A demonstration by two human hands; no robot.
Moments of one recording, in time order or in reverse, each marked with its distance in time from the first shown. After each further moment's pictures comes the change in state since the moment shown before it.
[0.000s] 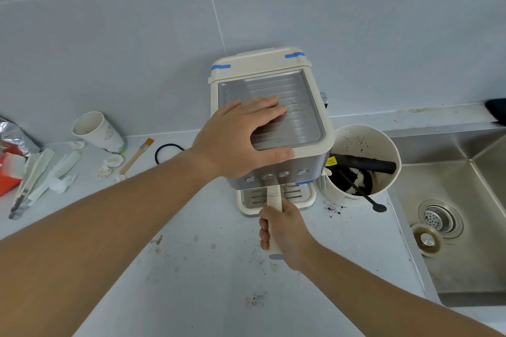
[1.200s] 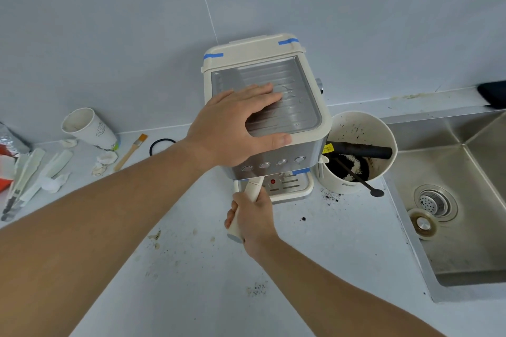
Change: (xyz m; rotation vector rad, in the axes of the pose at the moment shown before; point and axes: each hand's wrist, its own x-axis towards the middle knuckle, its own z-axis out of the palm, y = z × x) left_hand -0.002 0.002 -0.001 -0.023 0.023 -0.011; right_hand 0.013 0.018 0.060 0.258 0.120 -0.112
